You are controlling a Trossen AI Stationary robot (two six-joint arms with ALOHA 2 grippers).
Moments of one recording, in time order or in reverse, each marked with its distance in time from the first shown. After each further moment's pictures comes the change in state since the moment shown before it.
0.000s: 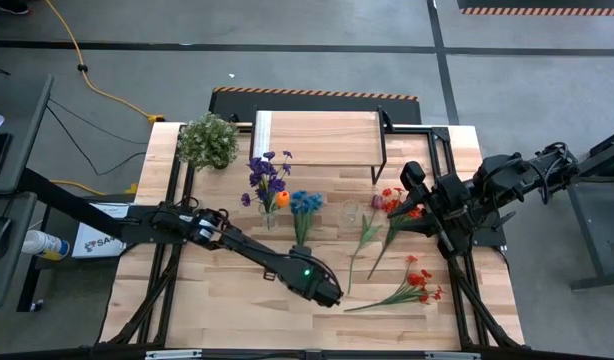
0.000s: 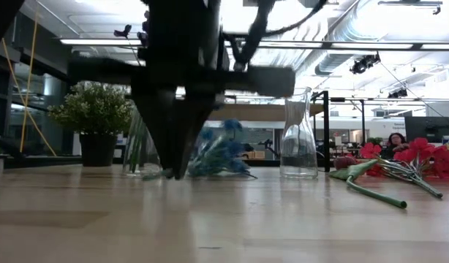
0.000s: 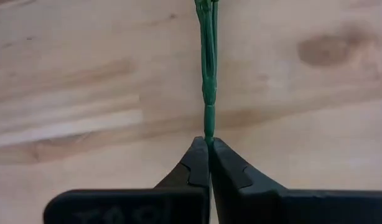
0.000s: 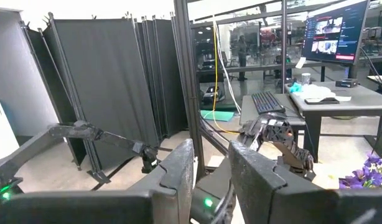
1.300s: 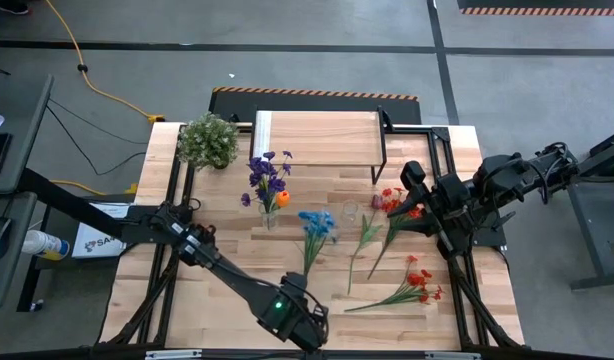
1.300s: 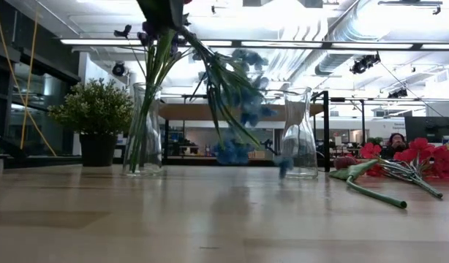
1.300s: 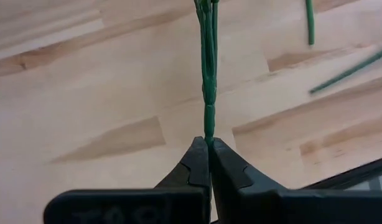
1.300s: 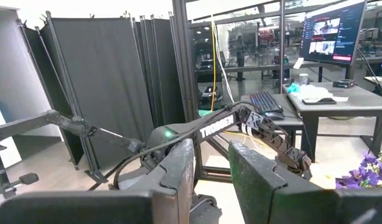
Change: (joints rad) left arm -0.200 -0.012 0.324 -0.134 -0.082 -0.073; right arm 0.000 0.000 0.000 -0.002 0.008 -0.007
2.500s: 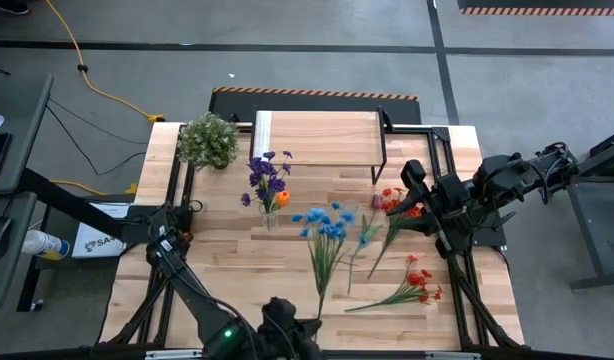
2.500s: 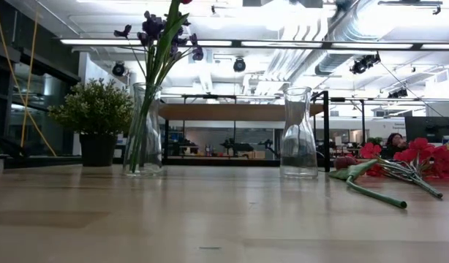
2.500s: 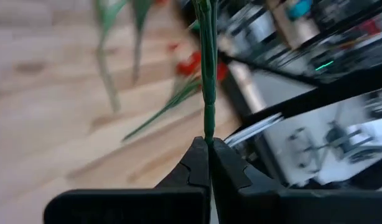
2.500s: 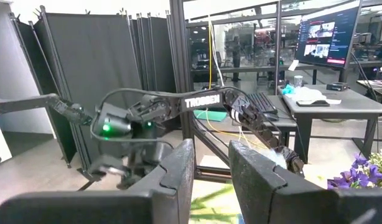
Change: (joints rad) left arm -0.196 -0.110 -0.001 0.405 -0.679 0.120; right arm 0.000 0.000 0.000 -0.003 0.016 -0.027
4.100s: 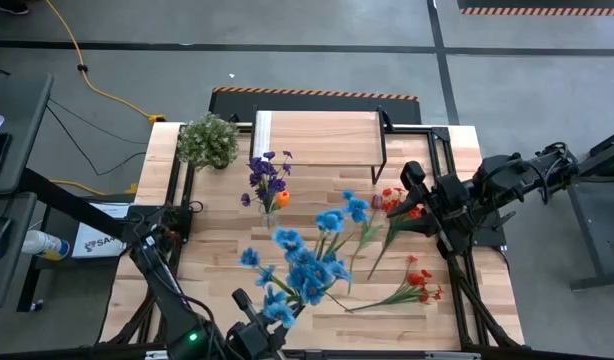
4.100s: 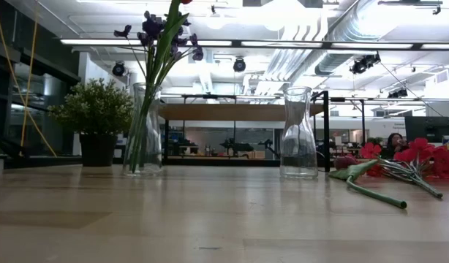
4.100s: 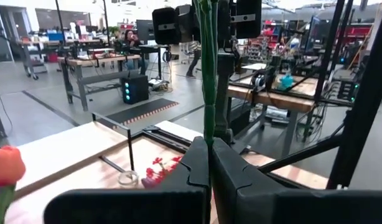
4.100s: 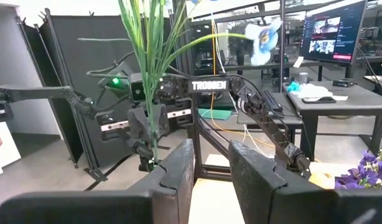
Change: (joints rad) left arm -0.095 -0.090 0.000 0.321 -0.616 1.153; right arm 0.000 0.000 0.000 -0.003 -0.017 0.027
